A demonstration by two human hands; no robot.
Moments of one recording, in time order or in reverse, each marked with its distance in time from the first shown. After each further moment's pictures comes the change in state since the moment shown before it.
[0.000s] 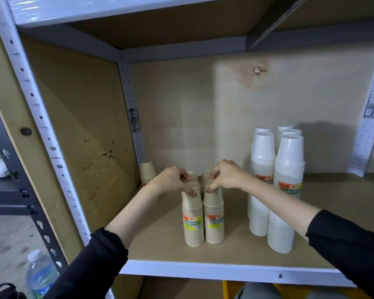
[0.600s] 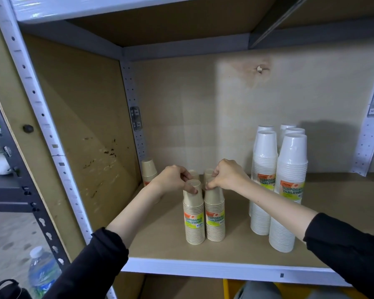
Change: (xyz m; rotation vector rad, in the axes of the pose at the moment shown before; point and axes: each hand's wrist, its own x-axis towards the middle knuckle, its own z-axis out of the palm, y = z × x) left_hand 0.002 -0.004 0.003 -0.052 0.045 0.009; right_hand 0.001 -0.006 0.010 -0.014 0.081 0.080
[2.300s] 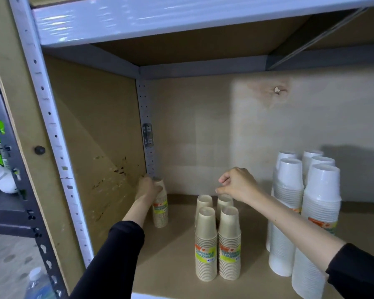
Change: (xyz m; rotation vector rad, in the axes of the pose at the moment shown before) left_hand 0.063 -0.093 -0.033 -0.151 0.422 -0.409; right_hand 0.024 -0.024 -0.019 0.012 0.132 -0.100
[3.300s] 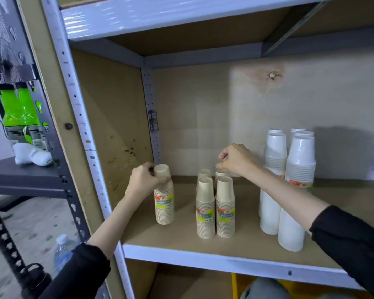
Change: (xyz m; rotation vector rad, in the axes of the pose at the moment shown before) left_hand -0.122 -0.005 -0.051 -0.054 0.107 0.233; right_hand -0.046 -0.013 -0.016 -0.056 0.053 -0.056
